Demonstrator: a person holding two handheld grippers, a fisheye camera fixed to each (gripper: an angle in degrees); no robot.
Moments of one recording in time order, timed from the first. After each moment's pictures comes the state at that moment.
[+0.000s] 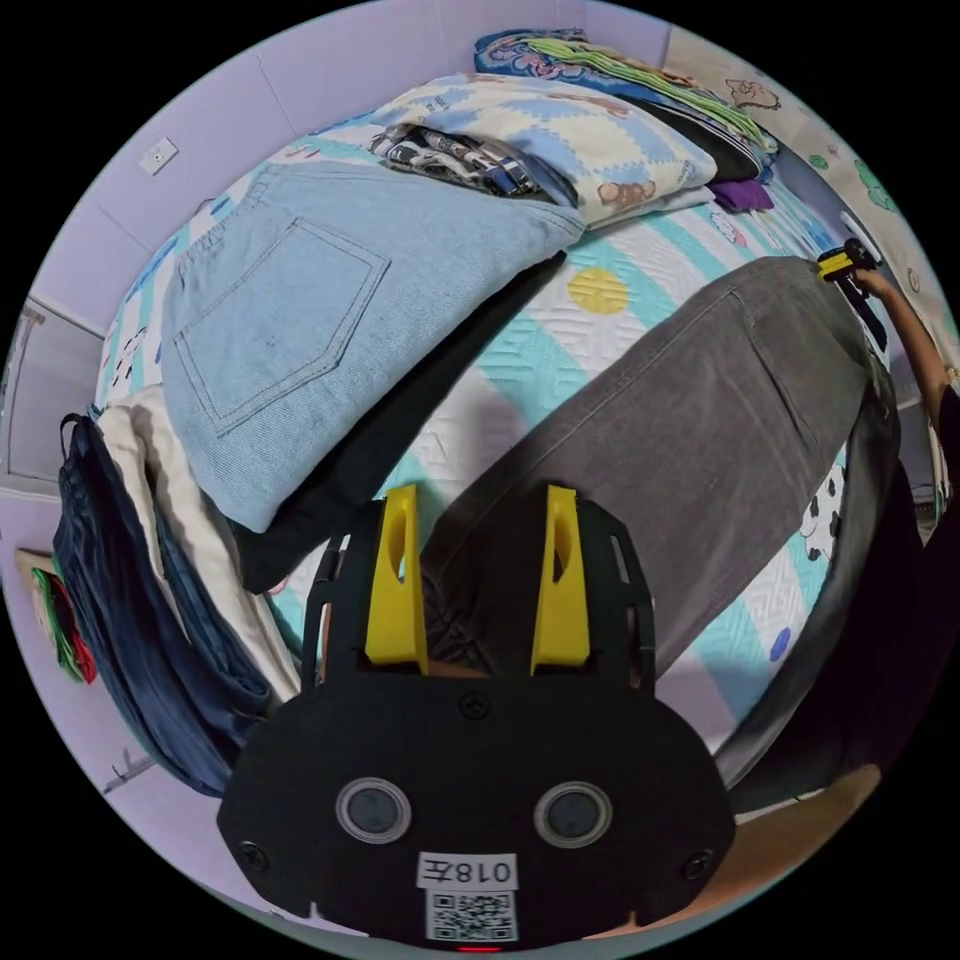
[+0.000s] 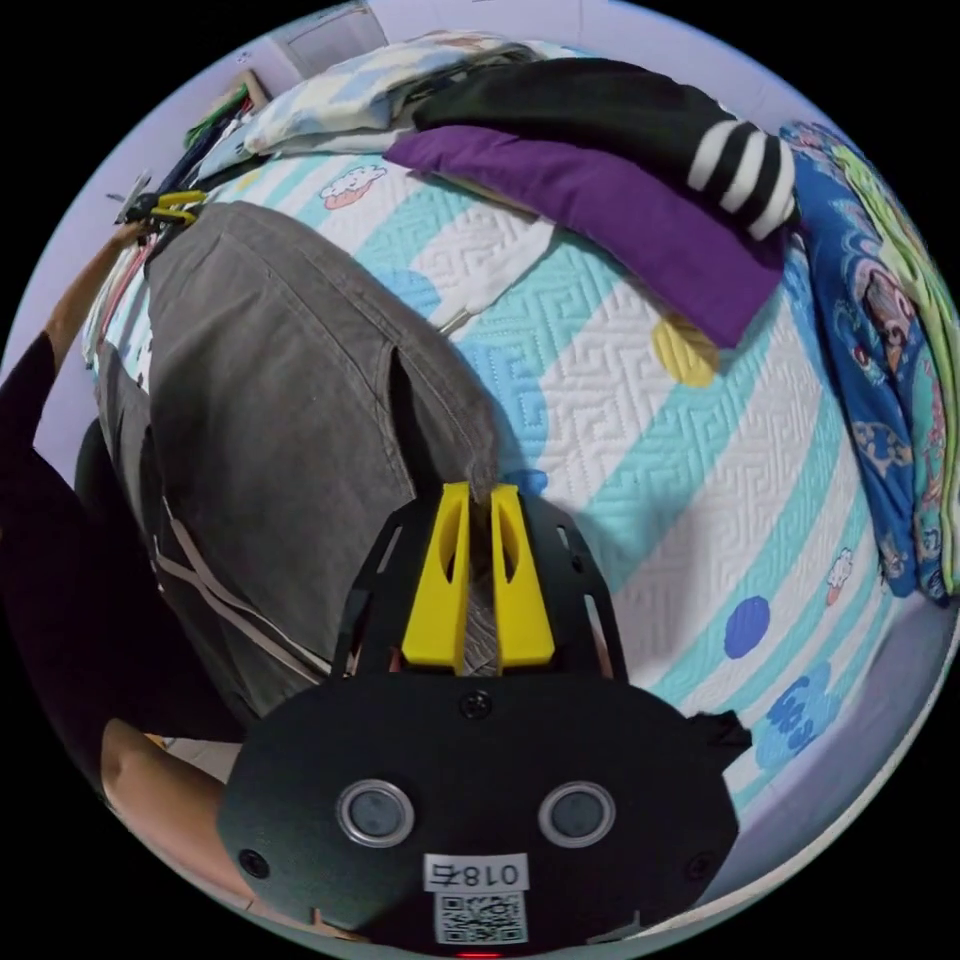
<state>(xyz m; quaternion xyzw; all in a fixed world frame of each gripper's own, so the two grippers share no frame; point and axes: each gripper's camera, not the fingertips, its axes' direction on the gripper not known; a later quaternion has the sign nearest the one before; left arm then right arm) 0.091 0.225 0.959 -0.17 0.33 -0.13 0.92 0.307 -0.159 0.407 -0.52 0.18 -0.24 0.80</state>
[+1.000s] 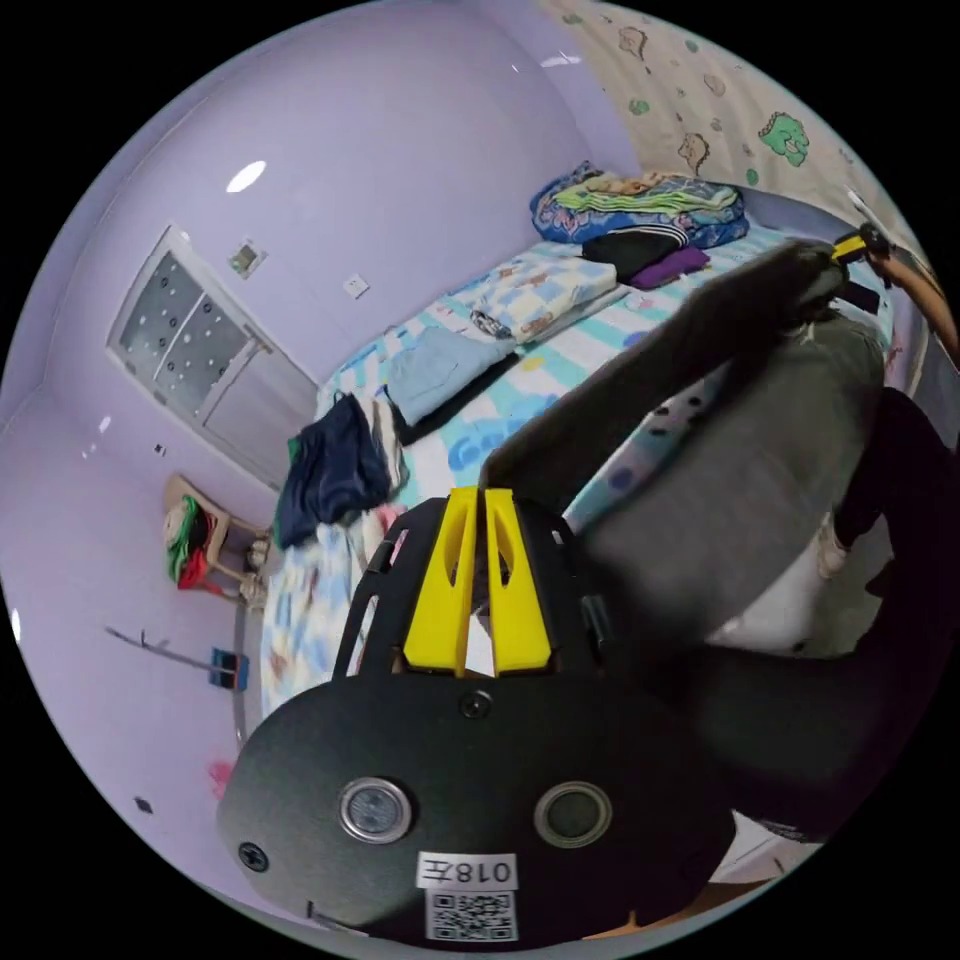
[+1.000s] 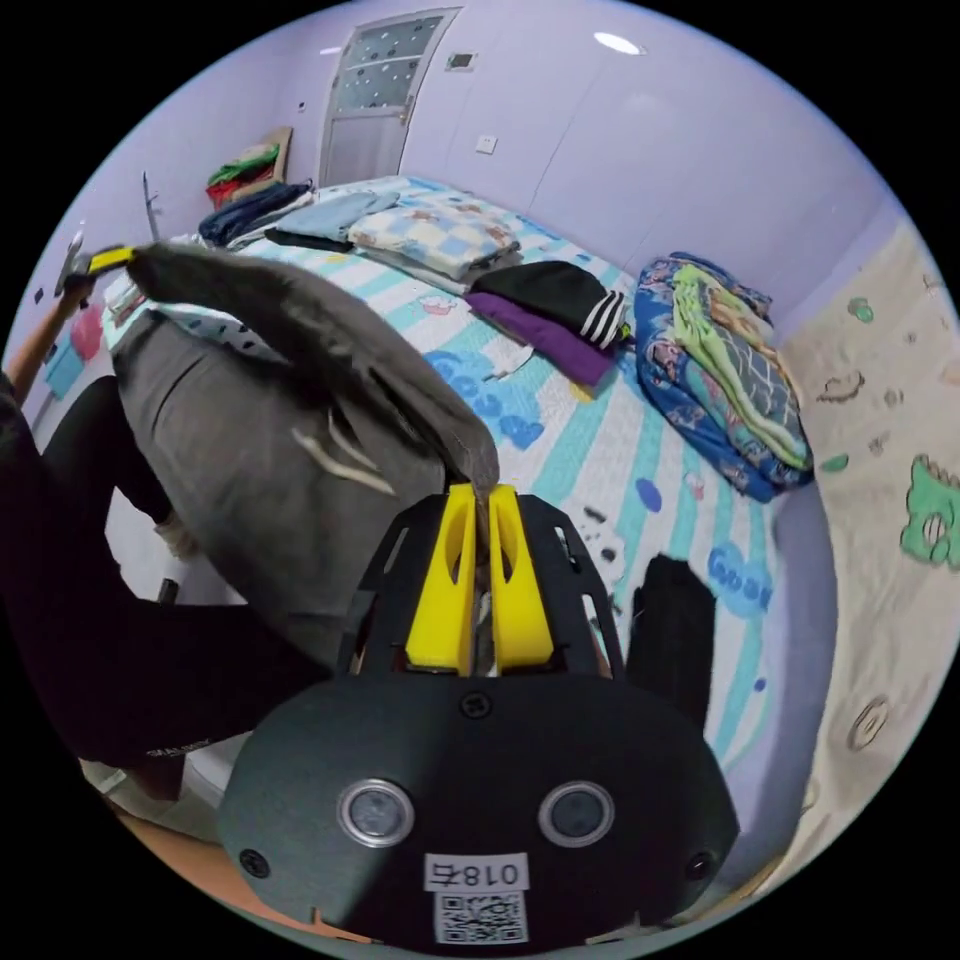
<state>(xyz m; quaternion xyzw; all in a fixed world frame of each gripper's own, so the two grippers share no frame) 0.209 0.413 0.321 -0.04 0.05 -0.24 0.97 0.187 0.076 0.134 -0.28 0.26 -0.30 0.88</state>
